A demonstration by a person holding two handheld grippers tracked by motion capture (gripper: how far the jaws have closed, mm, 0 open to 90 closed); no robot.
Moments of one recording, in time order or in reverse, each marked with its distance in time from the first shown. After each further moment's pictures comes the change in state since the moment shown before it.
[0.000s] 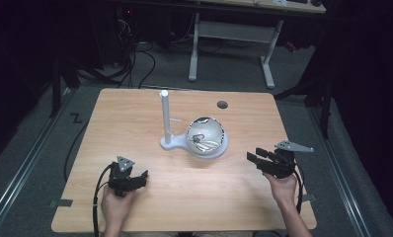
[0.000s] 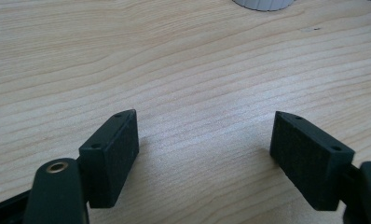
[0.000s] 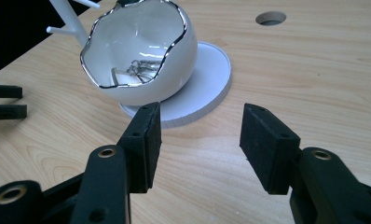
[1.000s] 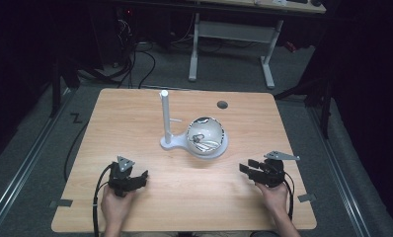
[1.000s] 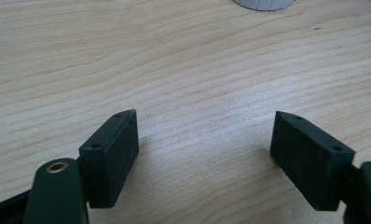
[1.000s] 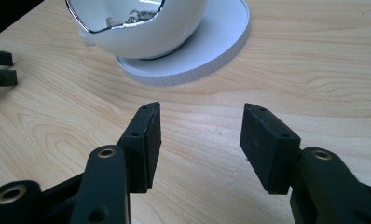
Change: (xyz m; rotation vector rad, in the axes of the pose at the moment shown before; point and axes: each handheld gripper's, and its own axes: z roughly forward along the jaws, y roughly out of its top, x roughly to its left) left arm 0.000 0.000 0.000 0.001 -0.001 0.001; right arm 0.005 -0.036 0.025 0.085 0.017 0.026
